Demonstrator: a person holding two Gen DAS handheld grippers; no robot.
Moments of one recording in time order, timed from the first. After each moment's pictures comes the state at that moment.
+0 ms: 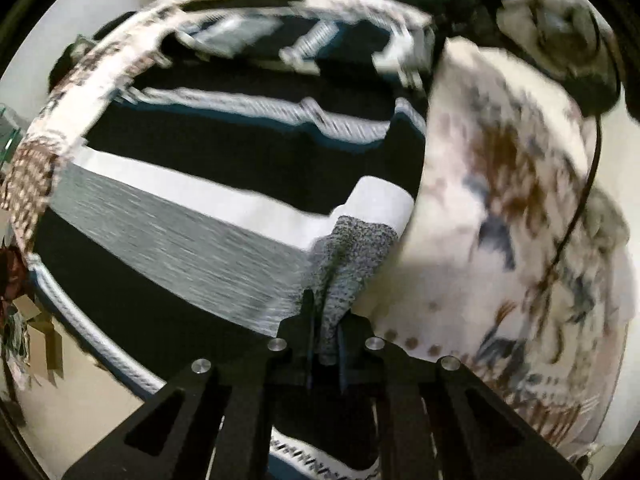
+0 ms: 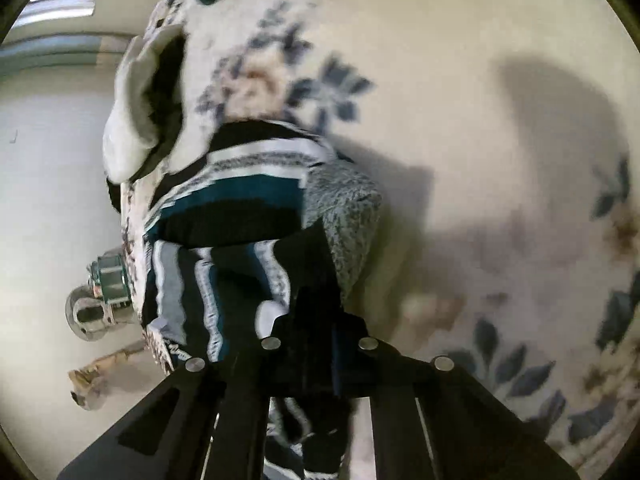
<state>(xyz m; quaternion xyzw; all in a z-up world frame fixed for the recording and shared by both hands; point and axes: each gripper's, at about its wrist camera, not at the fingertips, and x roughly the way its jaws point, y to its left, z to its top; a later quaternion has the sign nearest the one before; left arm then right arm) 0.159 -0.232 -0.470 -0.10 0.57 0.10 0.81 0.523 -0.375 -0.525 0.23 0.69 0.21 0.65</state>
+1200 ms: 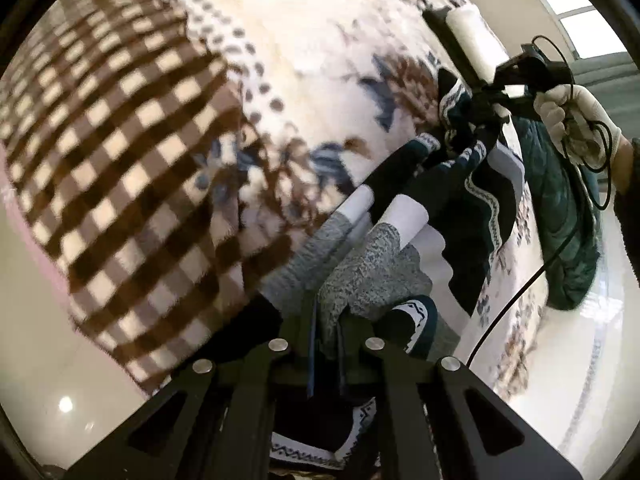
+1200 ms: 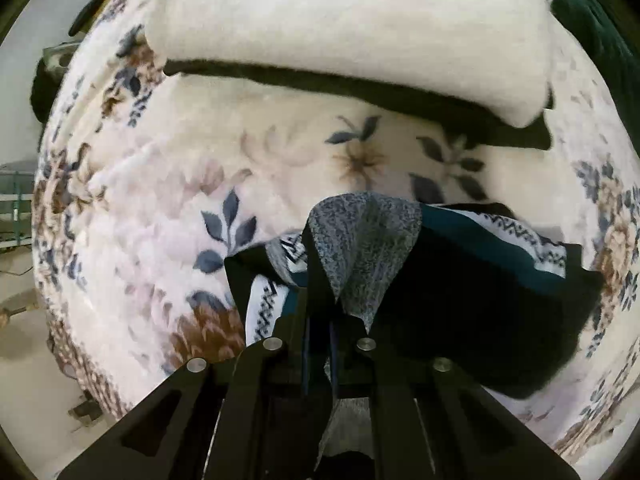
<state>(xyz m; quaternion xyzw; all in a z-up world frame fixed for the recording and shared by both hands) 0.126 0.170 -0.519 -0.42 0.54 0.08 0.72 0.582 0.109 -0.506 -0.05 0.73 0.14 0.66</state>
